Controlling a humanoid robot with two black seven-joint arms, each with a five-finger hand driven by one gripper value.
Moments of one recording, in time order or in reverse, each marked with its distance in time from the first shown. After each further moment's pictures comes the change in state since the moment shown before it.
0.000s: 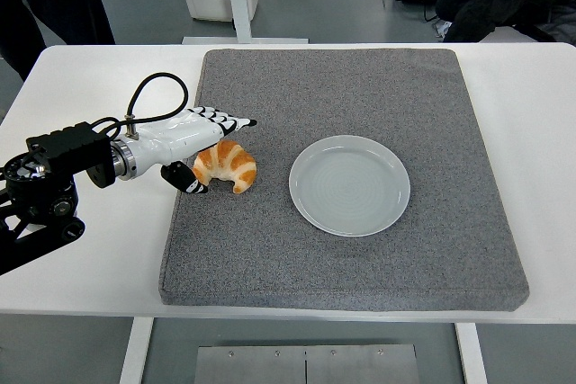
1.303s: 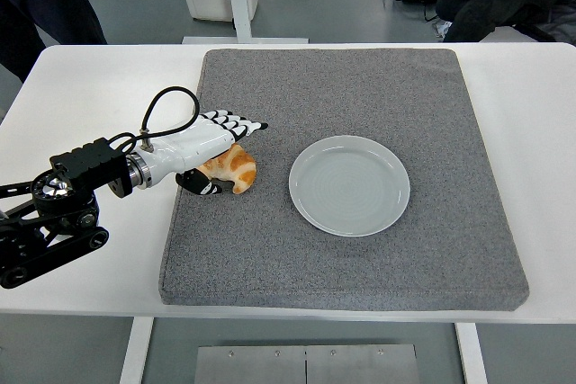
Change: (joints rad) left arm 0.031 -0.107 0.068 0.191 0.049 0.193 -0.098; right arm 0.000 0.000 0.000 0.000 0.001 0.000 0.000
